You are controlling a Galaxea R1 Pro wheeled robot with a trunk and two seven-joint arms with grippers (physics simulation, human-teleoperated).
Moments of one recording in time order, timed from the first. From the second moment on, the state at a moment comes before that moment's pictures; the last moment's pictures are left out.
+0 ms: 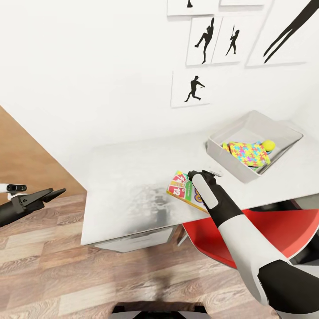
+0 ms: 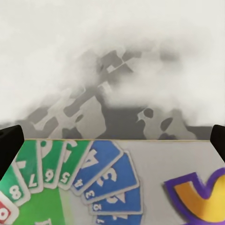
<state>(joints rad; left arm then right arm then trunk) -0.59 0.46 0.47 -1.19 0.40 0.92 -1.57 -1.02 0.07 0.31 -0.94 -0.80 0.47 -0.88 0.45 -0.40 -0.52</state>
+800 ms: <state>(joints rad) -0.59 0.46 0.47 -1.19 0.39 0.92 -1.57 -1.02 0.07 0.31 -0.94 -0.79 0.47 -0.88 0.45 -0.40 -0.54</state>
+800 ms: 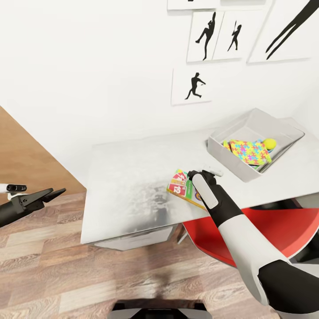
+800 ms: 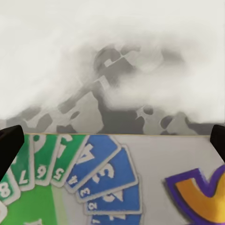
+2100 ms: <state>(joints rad) -0.59 0.46 0.47 -1.19 0.40 0.92 -1.57 -1.02 0.07 0.31 -0.97 -0.77 0.48 -0.88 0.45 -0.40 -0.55</state>
